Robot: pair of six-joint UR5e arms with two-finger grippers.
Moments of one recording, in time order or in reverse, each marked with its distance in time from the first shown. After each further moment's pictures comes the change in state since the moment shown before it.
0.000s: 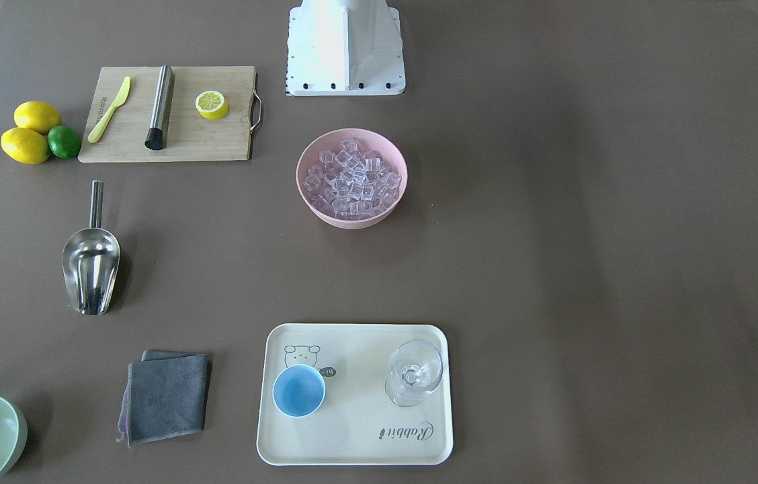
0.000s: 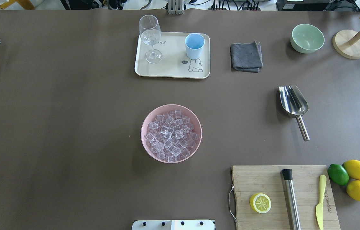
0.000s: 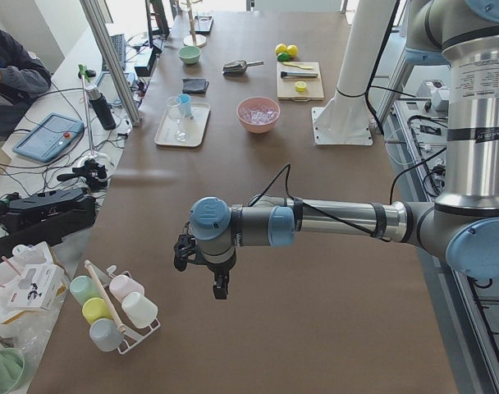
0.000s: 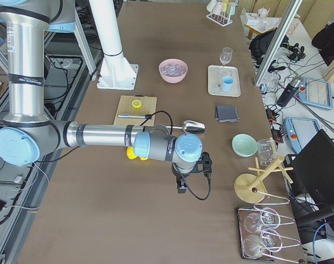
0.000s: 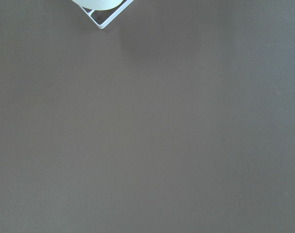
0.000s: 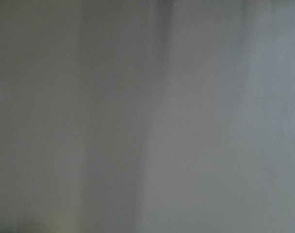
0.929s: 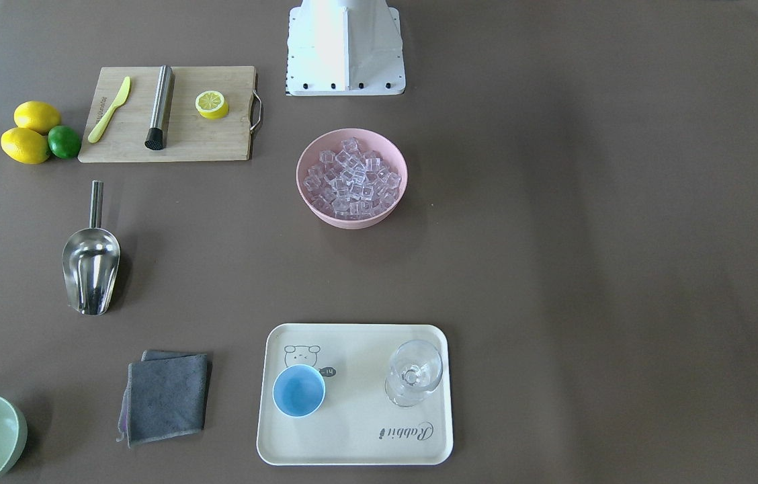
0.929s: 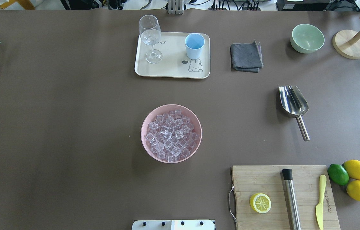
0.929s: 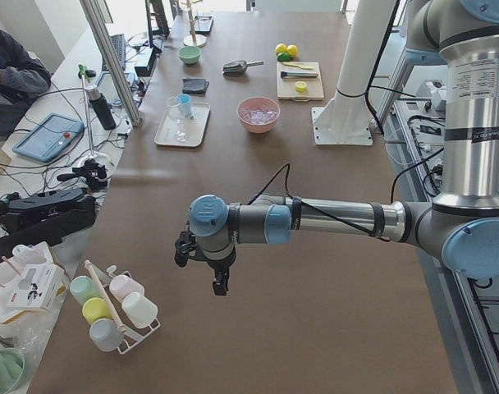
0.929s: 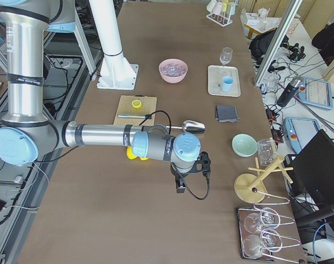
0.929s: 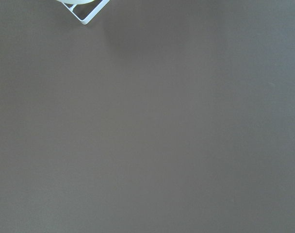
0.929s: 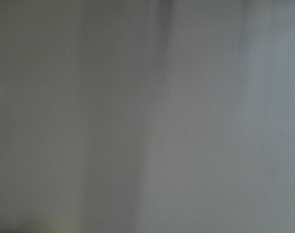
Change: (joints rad) left arm 0.035 -0.002 0.000 -0.002 -0.002 0.006; right arm 0.002 -0.009 0.009 0.001 0.000 -0.001
